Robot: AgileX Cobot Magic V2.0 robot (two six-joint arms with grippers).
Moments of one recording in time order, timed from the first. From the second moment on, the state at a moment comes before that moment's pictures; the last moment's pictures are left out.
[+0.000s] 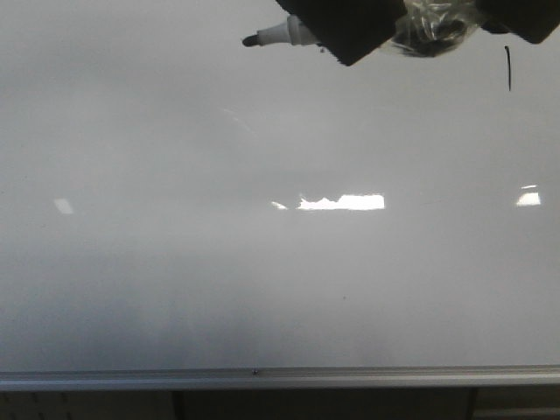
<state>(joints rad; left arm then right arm) -0.82 1.50 -1.42 -0.42 1.03 0.89 0.37 1.20 -1.18 0.51 1.24 -0.97</state>
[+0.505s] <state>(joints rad) -0.82 1.51 -1.42 -0.40 1.05 0.91 0.37 1.20 -1.18 0.51 1.25 -0.98</state>
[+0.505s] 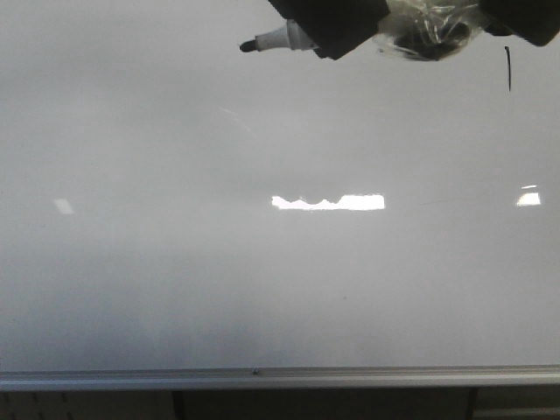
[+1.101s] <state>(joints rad) -0.53 1.48 -1.33 0.07 0.97 0.15 0.21 1.20 -1.18 0.45 1.18 -0.79</state>
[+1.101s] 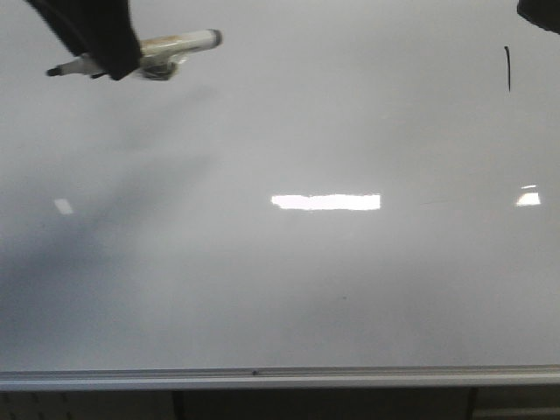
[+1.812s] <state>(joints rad) -0.12 1.48 -0.80 -0.02 -0.06 -0.02 0.20 1.20 -1.18 0.45 1.16 -0.79</state>
